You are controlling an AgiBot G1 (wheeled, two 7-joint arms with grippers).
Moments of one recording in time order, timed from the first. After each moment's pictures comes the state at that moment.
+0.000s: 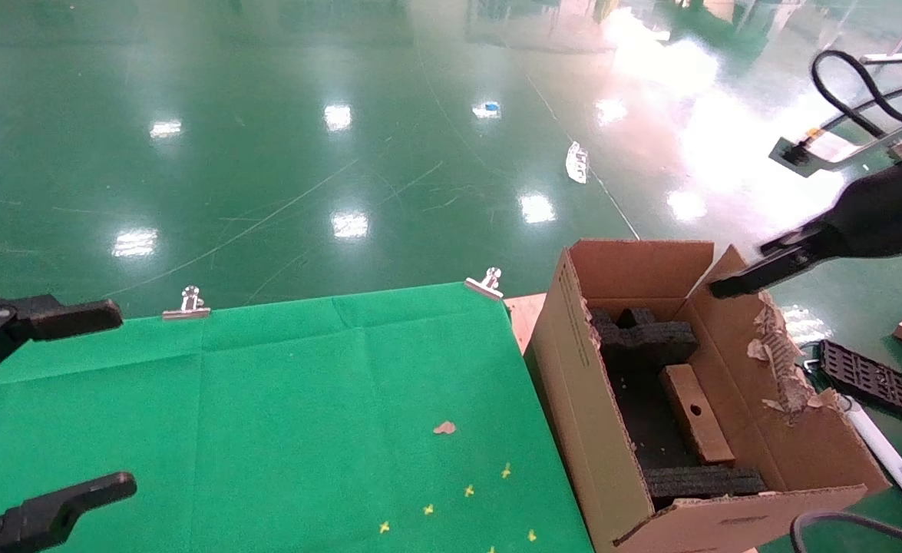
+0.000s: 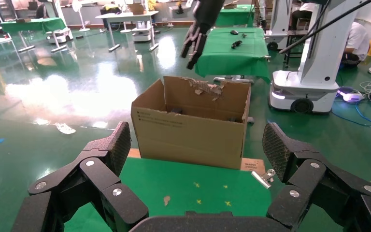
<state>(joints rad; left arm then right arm) -1.08 0.60 0.30 -1.28 0.72 1.49 -0.18 2.24 -0.72 -1.90 0.23 -1.00 -1.43 0.47</state>
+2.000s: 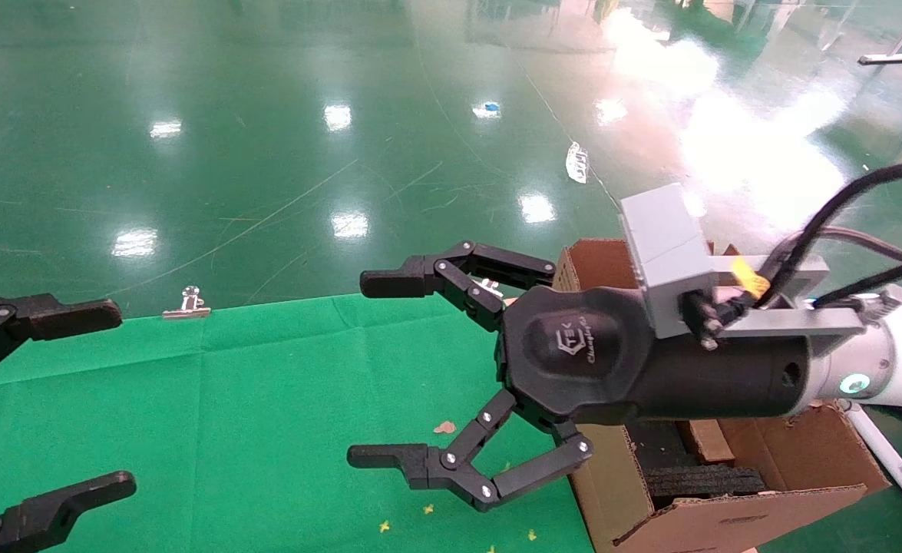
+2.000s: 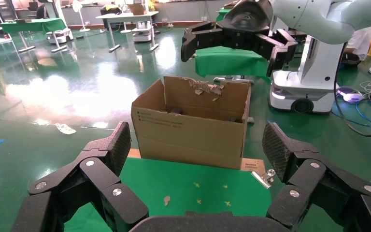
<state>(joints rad) -1.08 0.60 0.30 -1.28 0.72 1.49 -0.18 1.07 -0.61 -0.27 1.29 -0.73 -1.50 0.19</state>
